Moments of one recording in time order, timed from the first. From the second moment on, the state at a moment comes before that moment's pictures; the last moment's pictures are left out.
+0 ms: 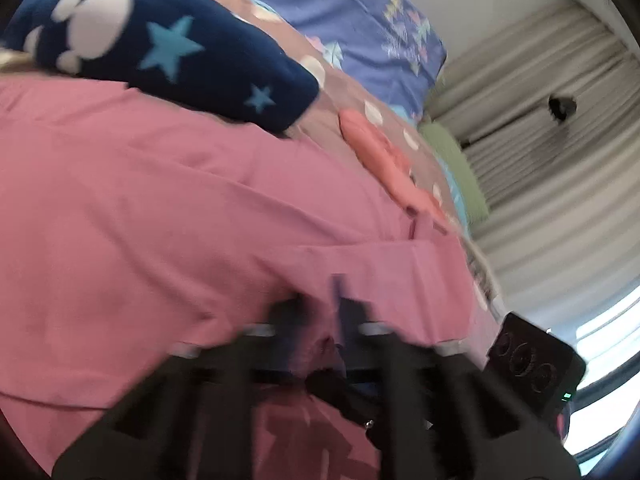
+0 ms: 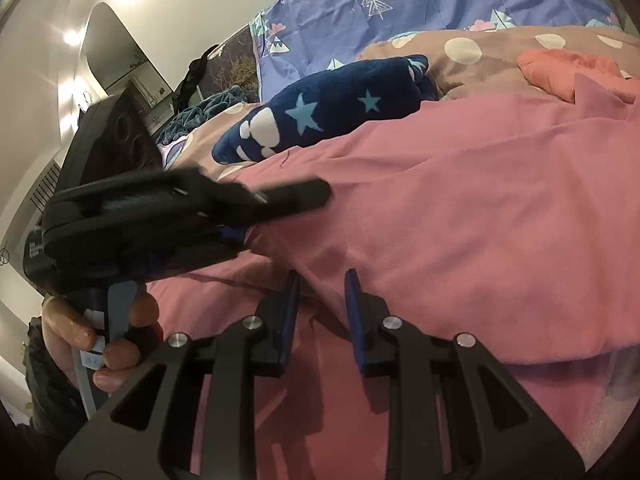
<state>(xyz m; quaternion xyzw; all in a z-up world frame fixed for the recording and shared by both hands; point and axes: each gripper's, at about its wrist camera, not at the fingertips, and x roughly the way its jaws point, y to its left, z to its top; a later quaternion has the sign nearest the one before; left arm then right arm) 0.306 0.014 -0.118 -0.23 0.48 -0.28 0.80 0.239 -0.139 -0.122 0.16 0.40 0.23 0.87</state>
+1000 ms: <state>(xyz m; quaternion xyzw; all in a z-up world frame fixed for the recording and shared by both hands) 0.287 0.155 -0.011 -0.16 0.33 -0.13 0.92 0.236 -0.192 -0.122 0.24 0.36 0.06 0.90</state>
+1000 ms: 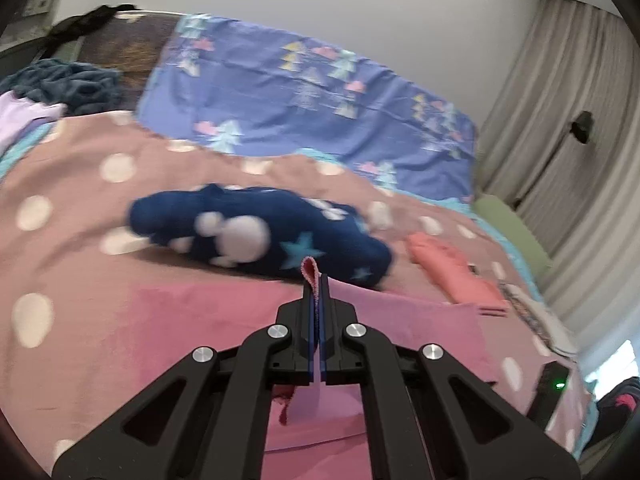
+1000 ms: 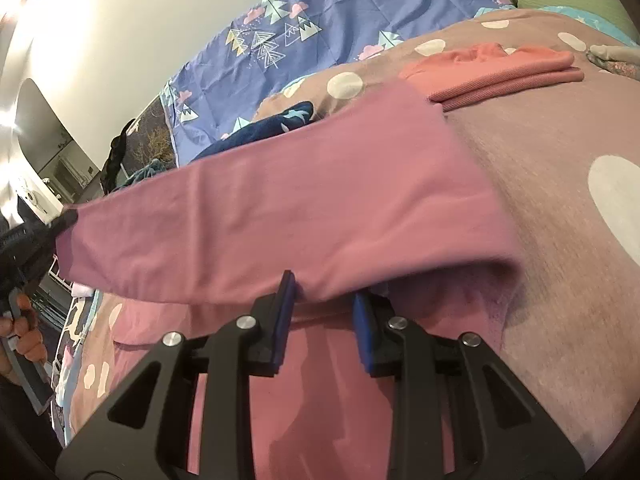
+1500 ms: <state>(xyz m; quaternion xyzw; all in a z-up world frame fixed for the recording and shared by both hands) 0.276 0.207 -0.091 -0.12 0.37 -0.02 0.92 0.228 -0.183 -0.123 0.21 0.37 0.08 0.90</state>
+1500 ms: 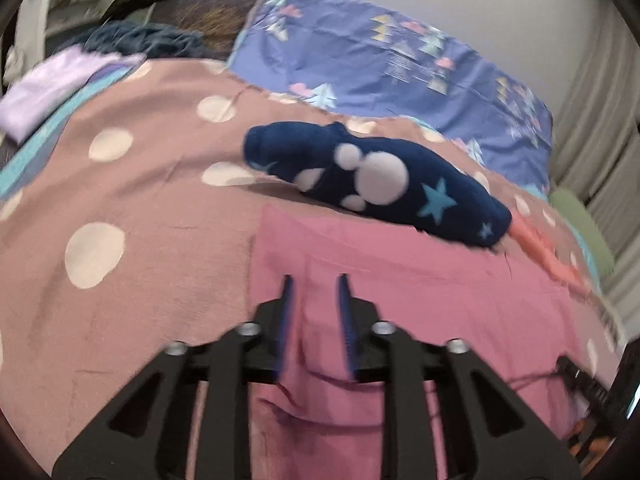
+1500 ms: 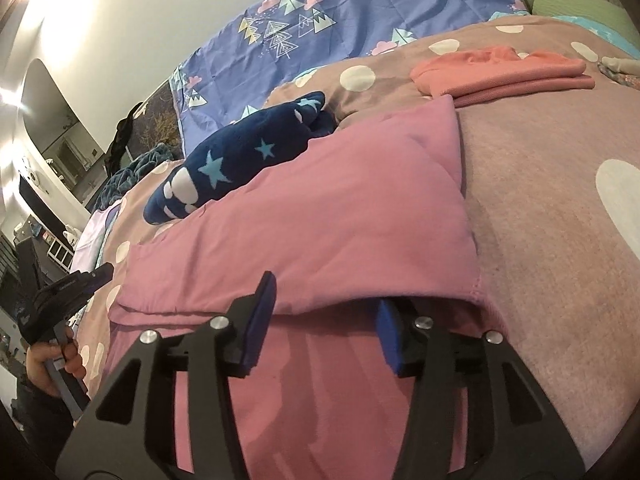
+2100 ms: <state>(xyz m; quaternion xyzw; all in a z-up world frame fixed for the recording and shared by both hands) 0.272 0.174 -0.129 0.00 0.42 0.06 0.91 0.174 -0.222 -0.072 0.18 0.34 0.04 0.92</state>
